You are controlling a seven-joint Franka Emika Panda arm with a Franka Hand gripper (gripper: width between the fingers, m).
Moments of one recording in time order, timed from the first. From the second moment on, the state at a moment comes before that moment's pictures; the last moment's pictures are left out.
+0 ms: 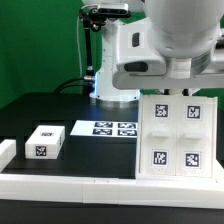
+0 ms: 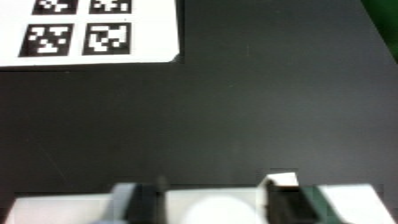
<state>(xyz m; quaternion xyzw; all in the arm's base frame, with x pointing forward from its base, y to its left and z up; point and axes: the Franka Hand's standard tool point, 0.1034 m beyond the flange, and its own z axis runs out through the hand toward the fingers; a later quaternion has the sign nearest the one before) 0.552 0.102 0.129 -0.91 0.02 0.41 0.06</state>
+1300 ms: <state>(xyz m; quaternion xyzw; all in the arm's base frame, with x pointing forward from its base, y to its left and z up) 0.523 0.102 0.149 -0.95 -0.04 0.31 0.07</state>
